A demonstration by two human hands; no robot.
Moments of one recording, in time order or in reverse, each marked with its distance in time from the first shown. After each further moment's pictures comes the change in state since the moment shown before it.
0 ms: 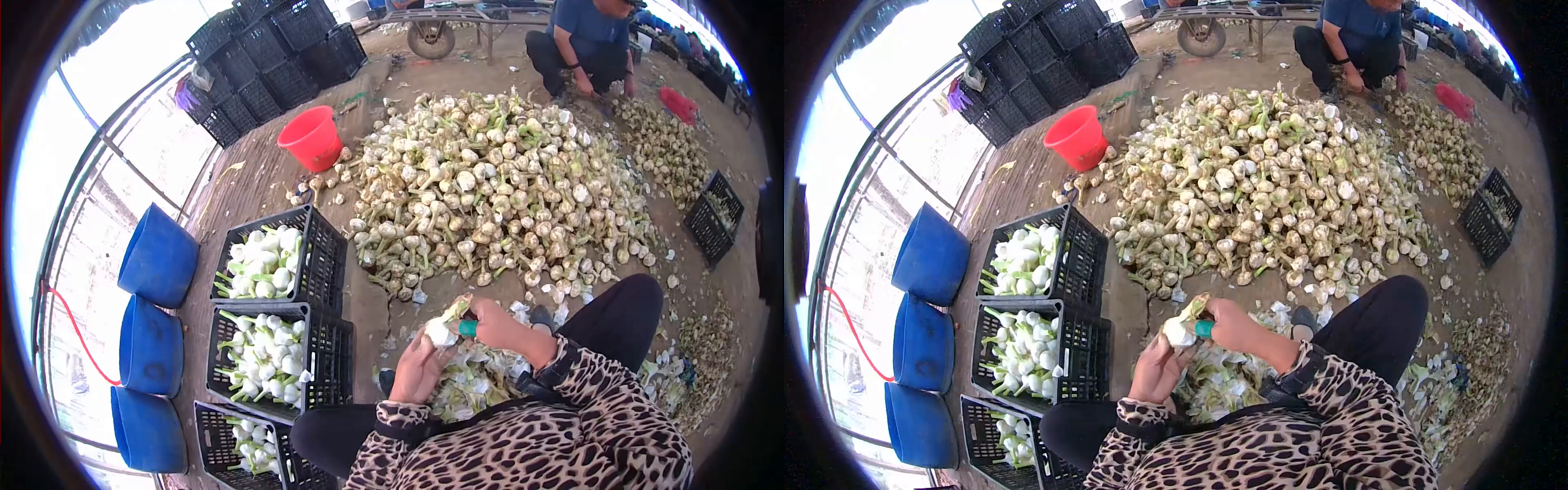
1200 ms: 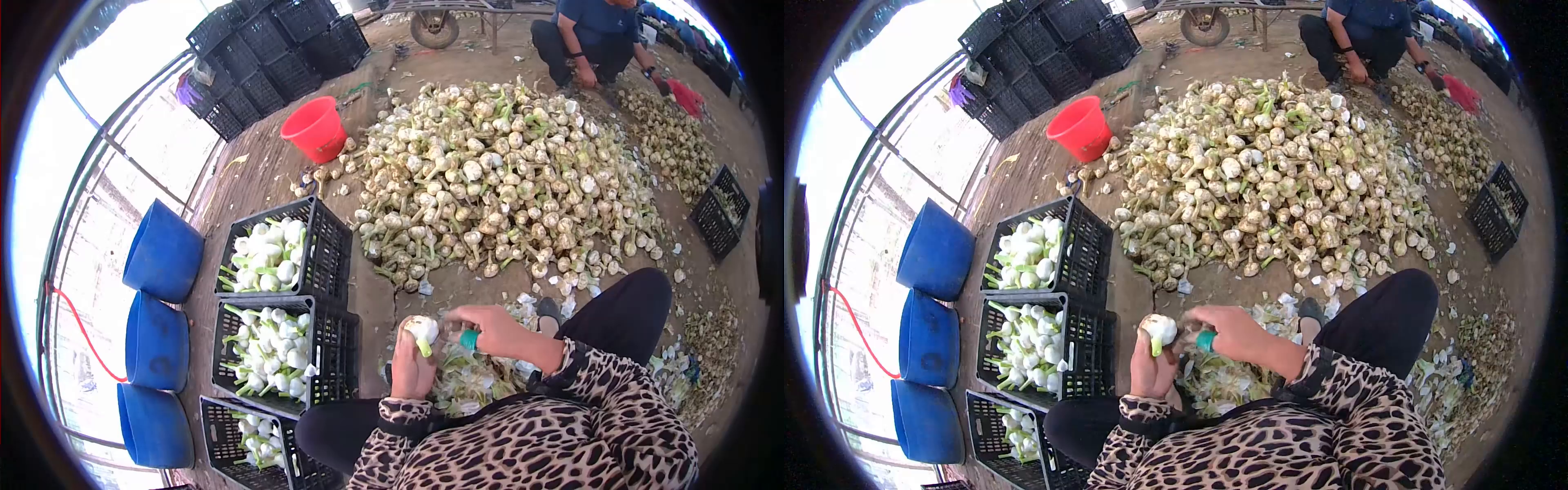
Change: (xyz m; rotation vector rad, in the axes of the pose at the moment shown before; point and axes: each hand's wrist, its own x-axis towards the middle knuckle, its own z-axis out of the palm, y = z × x) left_hand 0.000 -0.006 -0.027 -0.074 0.154 0.184; right_hand -0.010 0.005 0.016 -0.416 0.055 -0.315
